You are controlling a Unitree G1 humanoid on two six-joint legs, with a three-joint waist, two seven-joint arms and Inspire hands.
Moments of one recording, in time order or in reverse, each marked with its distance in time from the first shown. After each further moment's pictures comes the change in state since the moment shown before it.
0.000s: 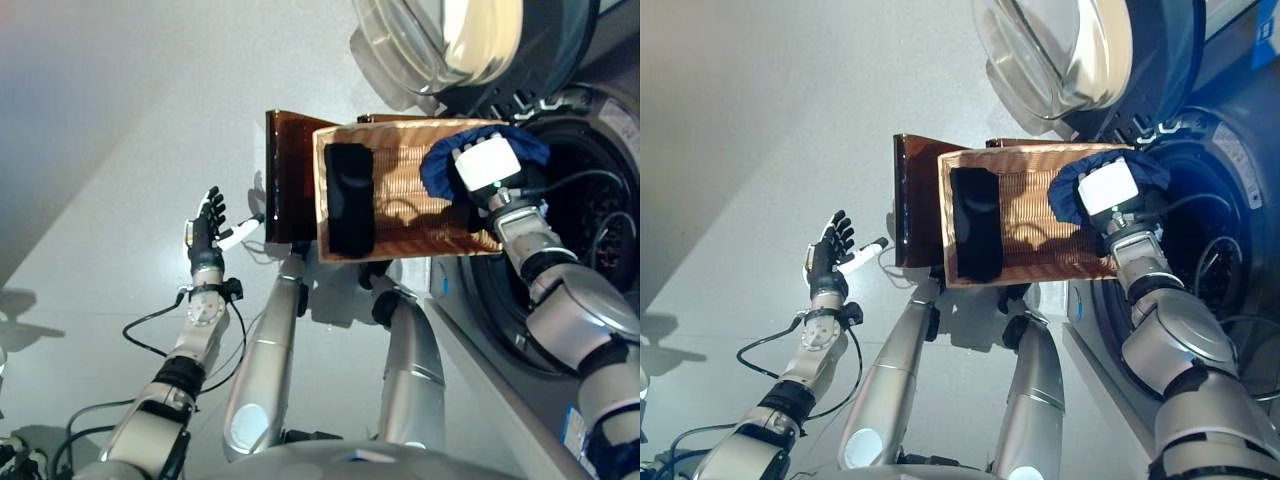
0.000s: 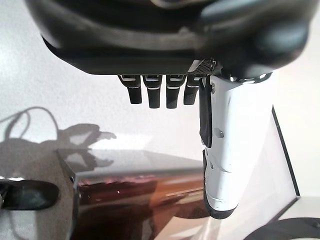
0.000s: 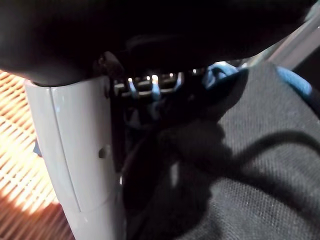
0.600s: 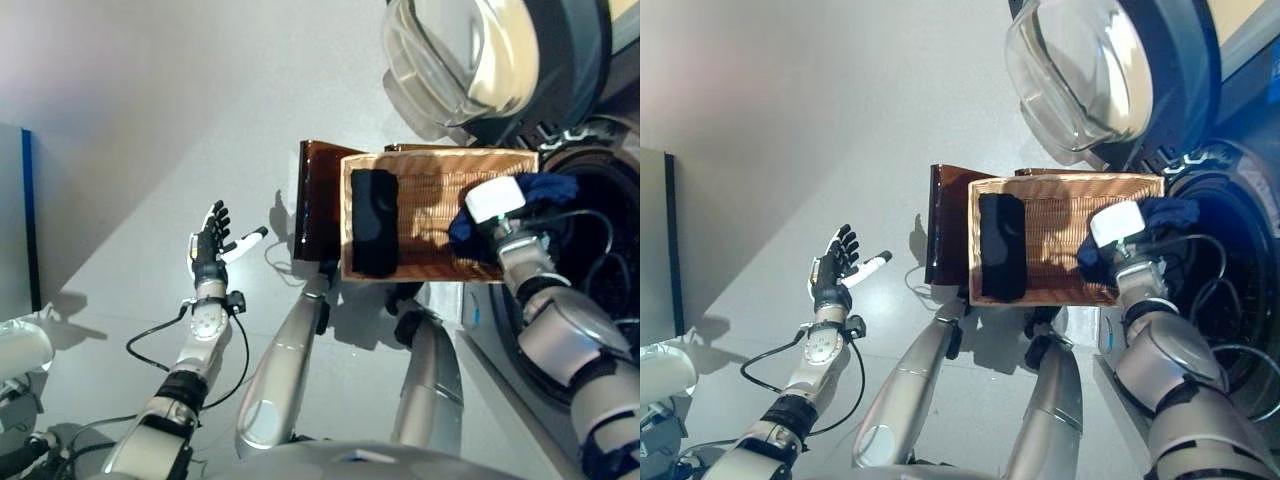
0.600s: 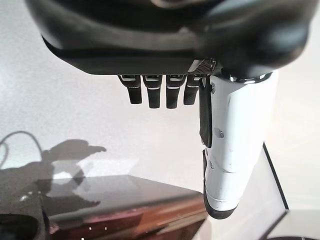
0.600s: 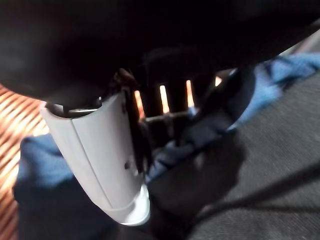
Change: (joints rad) left arm 0.056 -0.026 -0.024 -0.003 0.039 -0.002 -0.020; right arm 0.170 0.080 -0.071 0.077 -0.031 0.057 0.079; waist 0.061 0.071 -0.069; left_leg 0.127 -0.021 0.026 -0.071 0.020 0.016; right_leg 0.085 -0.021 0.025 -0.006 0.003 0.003
